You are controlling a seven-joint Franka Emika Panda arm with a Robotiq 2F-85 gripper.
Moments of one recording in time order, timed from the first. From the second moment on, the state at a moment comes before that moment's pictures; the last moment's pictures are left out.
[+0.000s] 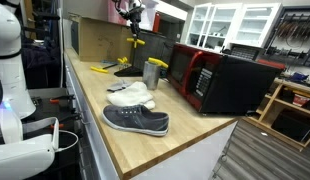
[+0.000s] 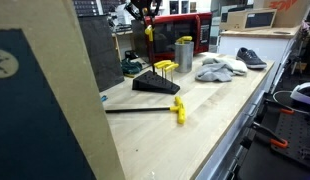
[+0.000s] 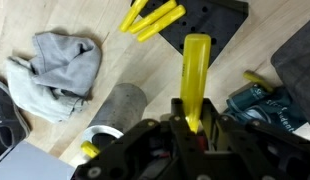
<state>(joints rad) 0.31 0.34 0.11 -1.44 -0.31 1.71 1.34</state>
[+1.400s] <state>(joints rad) 0.33 0.41 0.10 -1.35 -0.35 1.72 1.34</state>
